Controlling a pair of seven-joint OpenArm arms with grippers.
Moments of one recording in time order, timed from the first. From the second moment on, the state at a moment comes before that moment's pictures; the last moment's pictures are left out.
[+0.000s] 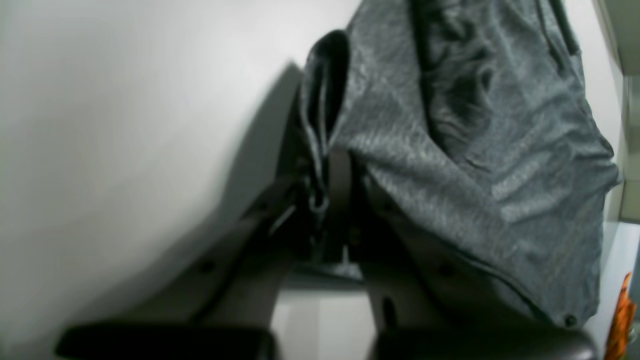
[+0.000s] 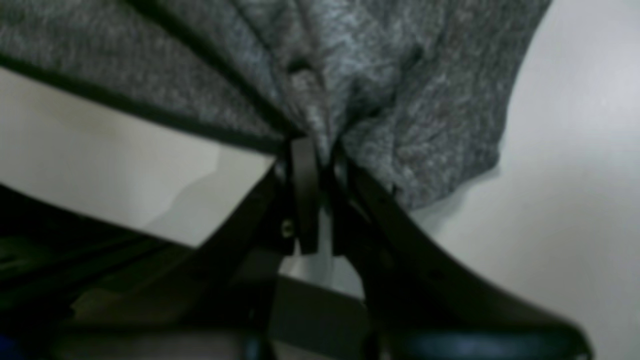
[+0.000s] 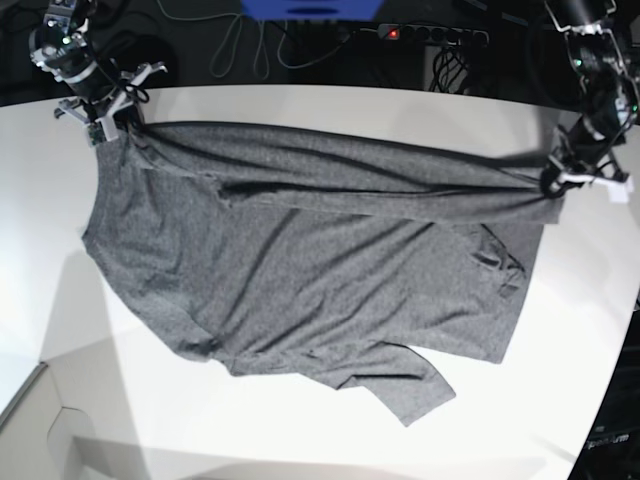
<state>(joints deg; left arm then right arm) 12.2 -17.5 -35.2 75.9 -55.8 -14.3 44.7 -31.6 7.8 27.2 96.6 3.1 39.9 -23.6</state>
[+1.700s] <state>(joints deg) 18.2 -15.0 -47.7 79.7 -56.5 -14.1 51.1 -38.4 7.6 27.4 98.8 2.7 40.1 -19.6</state>
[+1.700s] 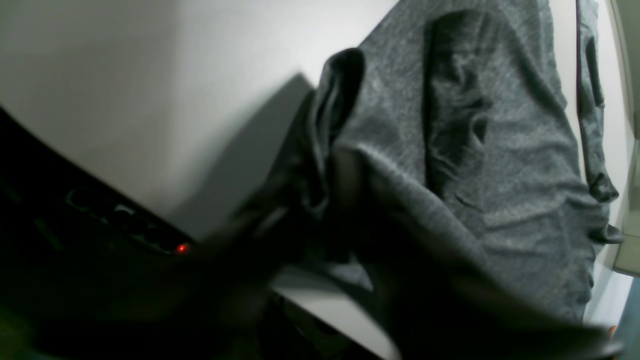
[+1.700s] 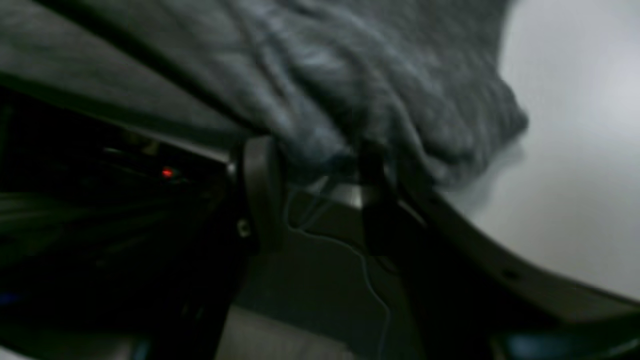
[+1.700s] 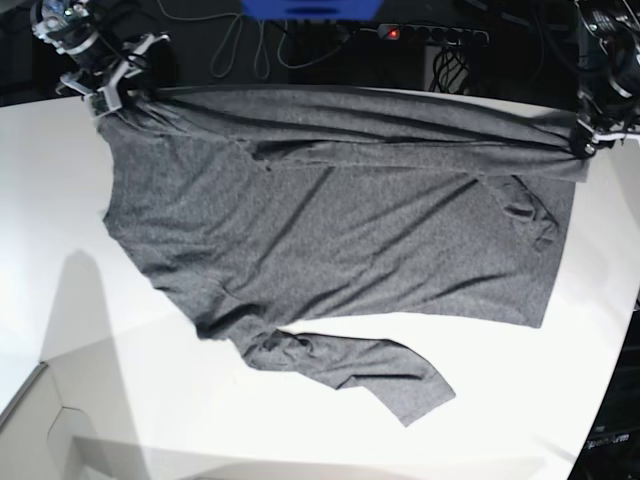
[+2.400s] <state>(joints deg) 17.8 -14.8 -52.6 83.8 -56.8 -14.1 52.8 -38.7 7.5 34.6 100.7 1.9 40.1 -20.3</state>
